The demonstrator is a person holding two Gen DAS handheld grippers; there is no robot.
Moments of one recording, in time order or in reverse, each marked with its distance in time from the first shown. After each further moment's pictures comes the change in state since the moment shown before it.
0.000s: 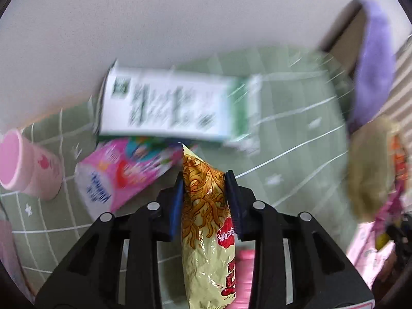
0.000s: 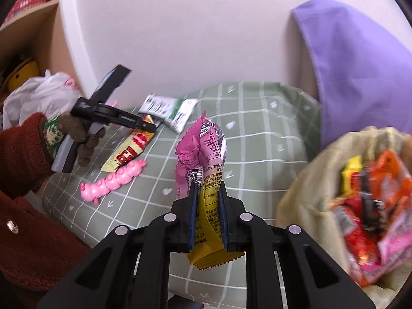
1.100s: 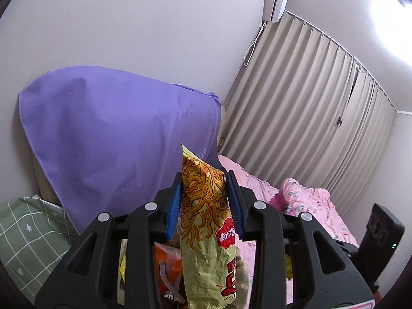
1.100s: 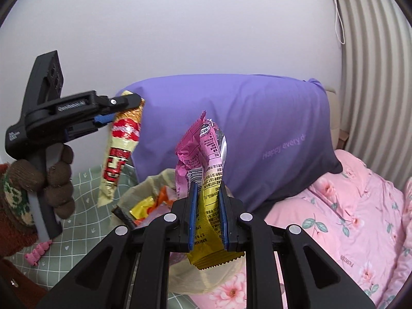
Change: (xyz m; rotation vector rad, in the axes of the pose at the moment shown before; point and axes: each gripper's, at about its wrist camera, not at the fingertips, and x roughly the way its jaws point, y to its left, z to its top) left arm -0.046 -0.381 0.037 0.395 -0.437 -0.667; right arm -0.195 -0.133 -0.026 0.316 -0.310 -0.586
